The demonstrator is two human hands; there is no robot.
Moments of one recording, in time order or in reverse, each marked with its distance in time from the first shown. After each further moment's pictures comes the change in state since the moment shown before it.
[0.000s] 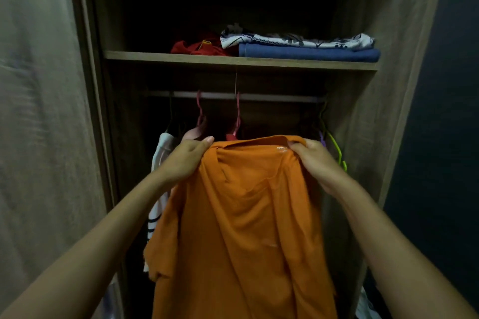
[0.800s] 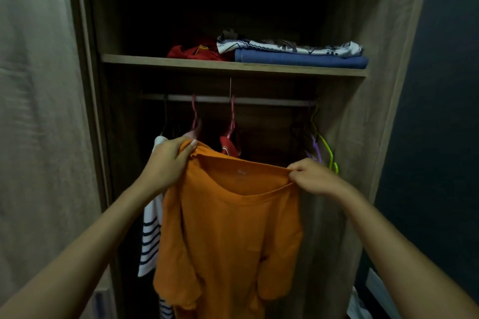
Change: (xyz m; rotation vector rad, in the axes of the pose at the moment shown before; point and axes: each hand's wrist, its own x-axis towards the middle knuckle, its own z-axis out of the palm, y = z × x) left_hand -0.008 -0.016 -0.015 0.323 0.244 0.242; right_hand -0.006 0.012 -0.011 -0.640 -0.236 0.060
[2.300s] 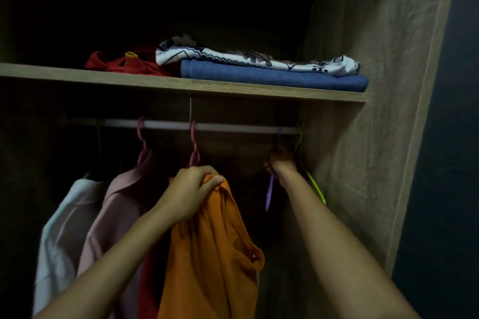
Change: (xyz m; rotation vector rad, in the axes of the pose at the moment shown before) left_hand 0.127 0.018 0.138 -0.087 -0.197 0.060; right_hand 0.234 0.069 -0.019 0.788 0.480 0.283
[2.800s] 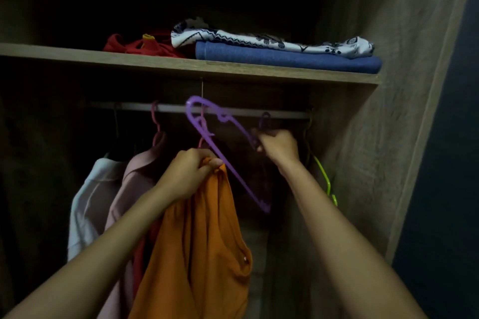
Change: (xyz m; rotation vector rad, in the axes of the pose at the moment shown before) left_hand -0.014 -0.015 -0.017 0.053 0.039 0.011; right_hand -0.066 -0.032 0.012 -0.192 -0.039 -0.196
